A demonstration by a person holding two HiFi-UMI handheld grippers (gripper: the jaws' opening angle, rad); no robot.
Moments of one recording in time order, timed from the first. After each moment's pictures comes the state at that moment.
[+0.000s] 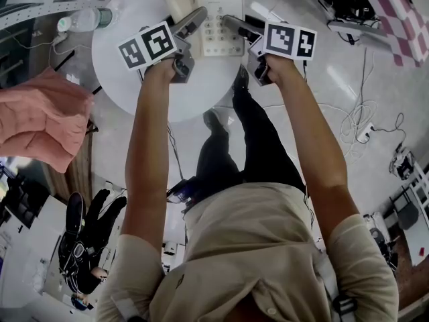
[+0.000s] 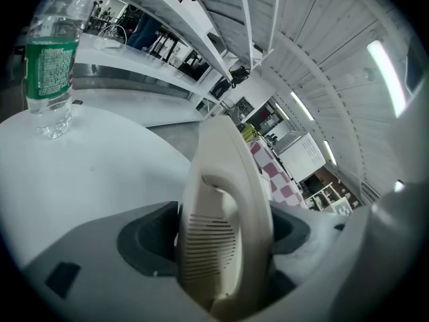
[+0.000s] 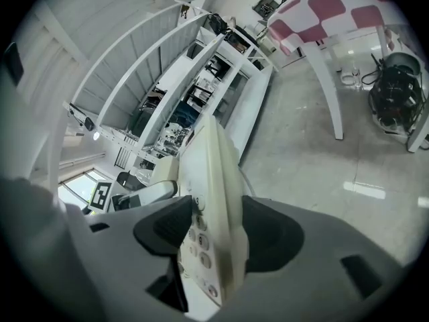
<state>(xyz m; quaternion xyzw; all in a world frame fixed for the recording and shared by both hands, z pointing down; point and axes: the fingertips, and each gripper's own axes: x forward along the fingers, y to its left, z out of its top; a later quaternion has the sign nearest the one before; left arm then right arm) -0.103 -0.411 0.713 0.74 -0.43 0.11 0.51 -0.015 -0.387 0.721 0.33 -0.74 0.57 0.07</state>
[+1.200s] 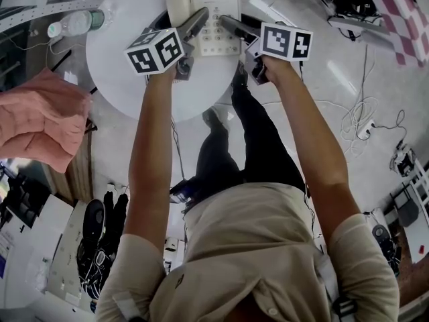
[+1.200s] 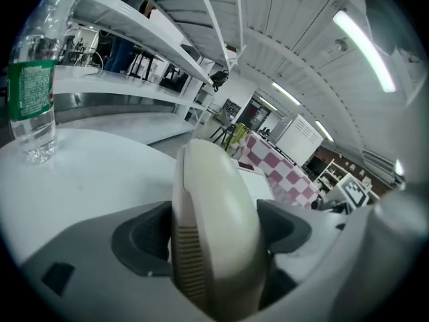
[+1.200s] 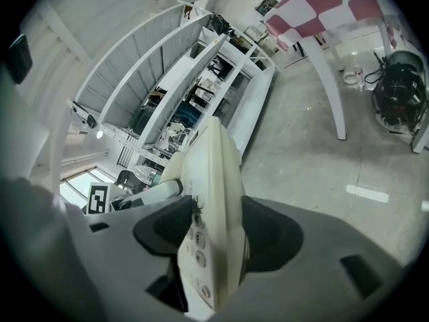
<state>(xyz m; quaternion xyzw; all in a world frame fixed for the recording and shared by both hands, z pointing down) -0.096 -0.416 0.732 0.79 -0.45 0.15 0.40 -0.016 -0.385 0.745 0.33 -0.75 0.57 0.07</state>
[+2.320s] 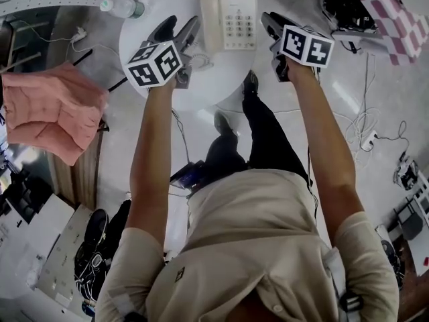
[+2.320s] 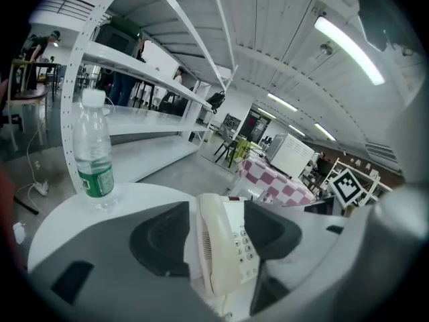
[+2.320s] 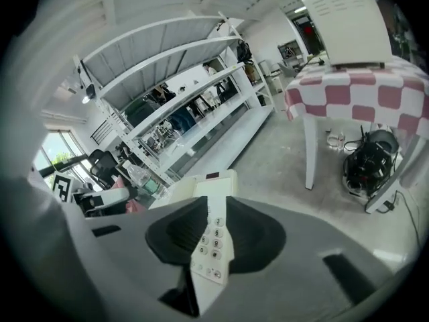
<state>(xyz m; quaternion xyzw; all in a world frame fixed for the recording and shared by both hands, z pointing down) -0.171 -0.377 0.605 0.79 -0.50 0.13 0.33 0.031 -0.381 0.651 0.45 -0.77 0.43 0.15</state>
